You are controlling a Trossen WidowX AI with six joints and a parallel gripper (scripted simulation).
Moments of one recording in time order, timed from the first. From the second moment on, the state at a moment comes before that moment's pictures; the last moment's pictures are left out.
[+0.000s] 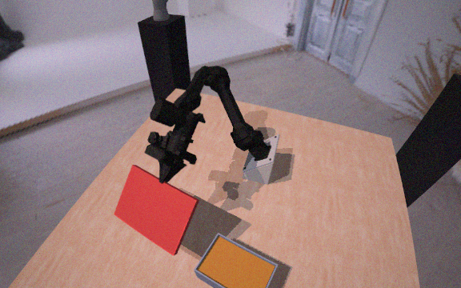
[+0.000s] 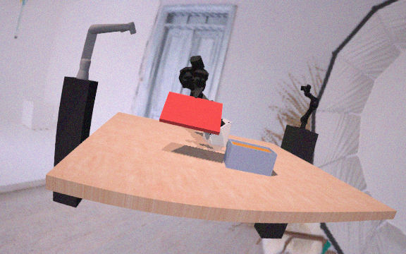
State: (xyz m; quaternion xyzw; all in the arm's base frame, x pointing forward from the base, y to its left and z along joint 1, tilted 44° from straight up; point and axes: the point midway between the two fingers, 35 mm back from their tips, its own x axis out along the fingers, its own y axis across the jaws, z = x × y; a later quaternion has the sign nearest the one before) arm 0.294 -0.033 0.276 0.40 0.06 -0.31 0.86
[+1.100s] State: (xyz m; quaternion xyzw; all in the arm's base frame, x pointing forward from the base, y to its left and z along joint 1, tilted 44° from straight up) arm 0.280 -0.073 0.315 0.40 0.06 -0.30 0.86
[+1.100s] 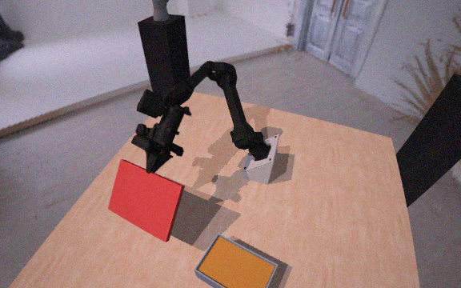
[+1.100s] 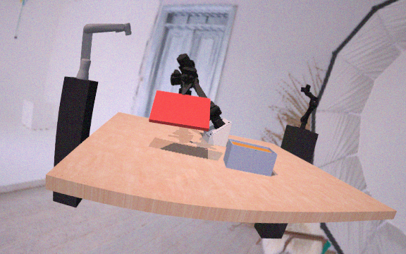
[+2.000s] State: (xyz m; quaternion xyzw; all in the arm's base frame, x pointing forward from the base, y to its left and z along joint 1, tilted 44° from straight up) arm 0.282 -0.089 0.297 0.40 0.05 -0.30 0.86
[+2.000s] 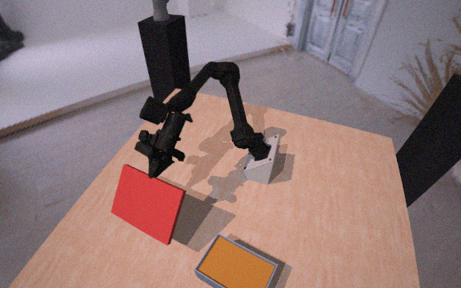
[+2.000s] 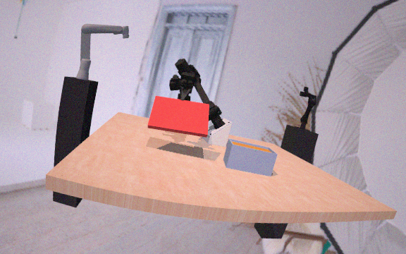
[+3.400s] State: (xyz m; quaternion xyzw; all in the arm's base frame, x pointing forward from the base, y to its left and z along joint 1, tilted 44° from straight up) arm 0.285 -0.112 0.275 0.40 0.05 -0.30 0.86
